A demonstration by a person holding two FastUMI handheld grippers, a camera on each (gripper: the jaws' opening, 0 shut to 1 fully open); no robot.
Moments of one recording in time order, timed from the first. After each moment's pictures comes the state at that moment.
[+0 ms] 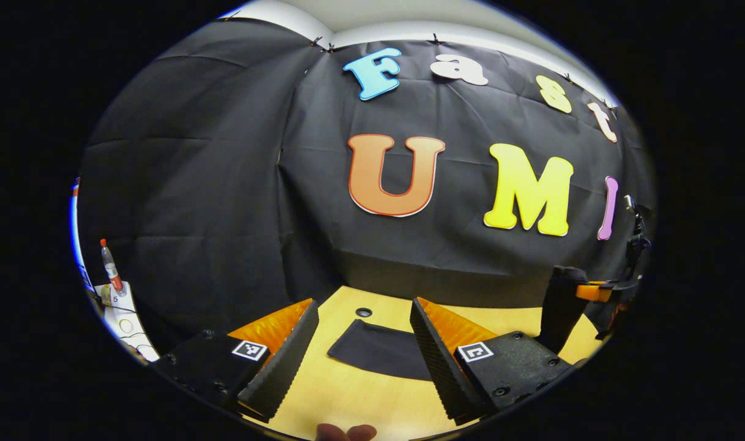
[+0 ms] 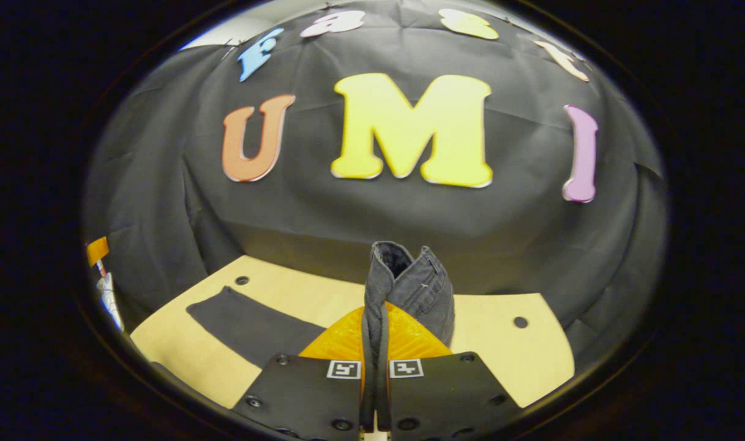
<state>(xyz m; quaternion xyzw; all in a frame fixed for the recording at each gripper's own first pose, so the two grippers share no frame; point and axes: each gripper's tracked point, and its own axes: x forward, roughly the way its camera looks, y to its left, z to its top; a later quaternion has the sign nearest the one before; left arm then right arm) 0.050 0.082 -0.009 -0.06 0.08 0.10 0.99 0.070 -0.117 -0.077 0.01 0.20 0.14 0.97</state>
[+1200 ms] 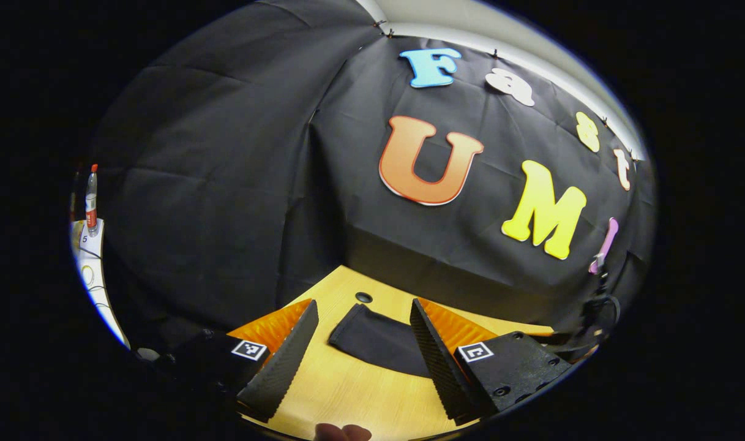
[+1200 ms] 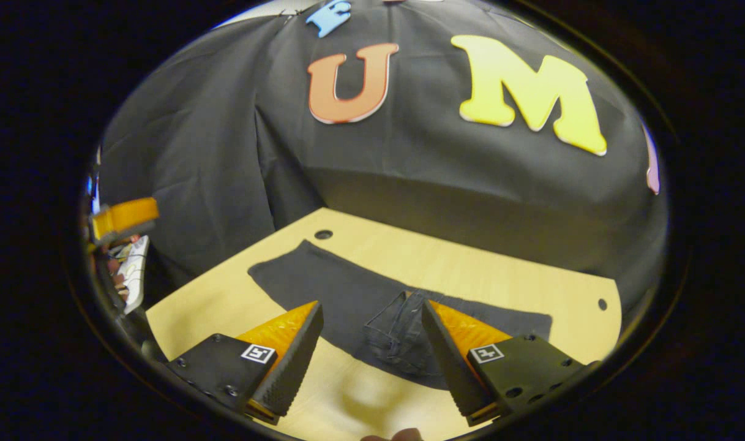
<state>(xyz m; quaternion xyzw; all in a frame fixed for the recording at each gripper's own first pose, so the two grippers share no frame) 0.075 0.148 -0.095 -0.18 0.10 0.08 0.98 -0.004 -0.169 0.028 -0.02 0.24 0.28 0.93</state>
